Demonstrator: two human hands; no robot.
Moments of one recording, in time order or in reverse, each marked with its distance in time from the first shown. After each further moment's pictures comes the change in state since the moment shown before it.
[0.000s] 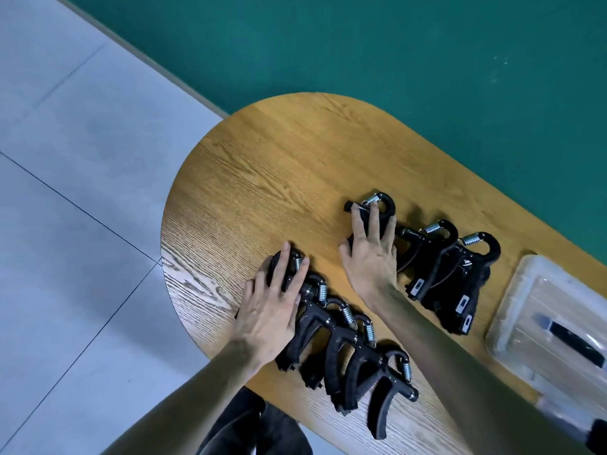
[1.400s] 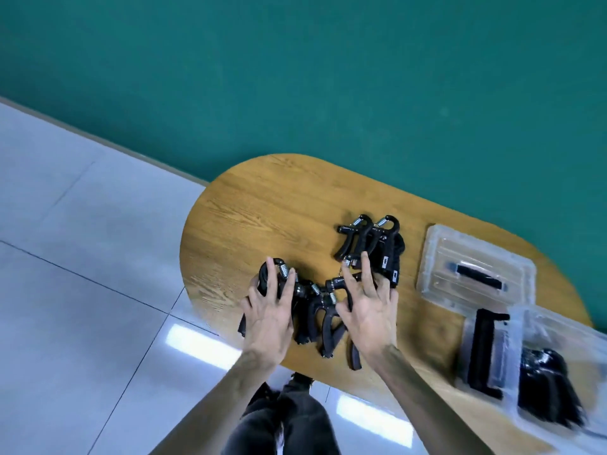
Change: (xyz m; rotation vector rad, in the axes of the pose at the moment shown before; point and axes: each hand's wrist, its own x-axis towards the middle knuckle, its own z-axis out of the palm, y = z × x) left_hand -0.104 0.097 -0.115 0.218 -0.100 -0.080; right_hand -0.224 0.023 -0.074 -0.133 0.324 -0.004
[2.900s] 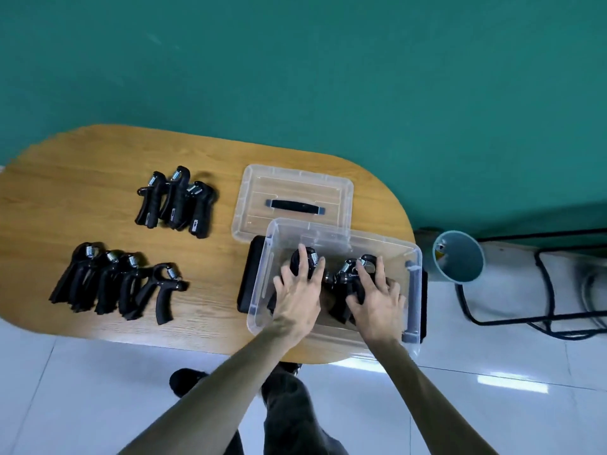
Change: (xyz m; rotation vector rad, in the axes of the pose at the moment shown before) left_hand -0.059 0.507 0.138 0.123 -0.115 0.320; right_hand -0.182 0.473 -0.022 0.206 -0.103 0.486
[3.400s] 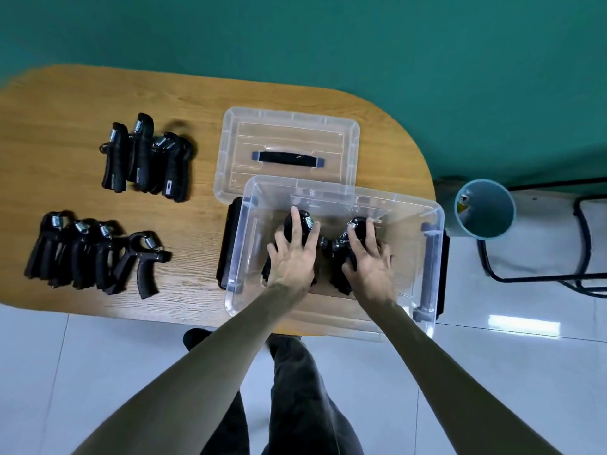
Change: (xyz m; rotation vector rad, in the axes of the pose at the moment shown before) left_hand 0.054 0.000 0.052 0.049 -0.121 -0.084; right_hand 0.039 0.034 0.069 0.206 -0.158 -0.169
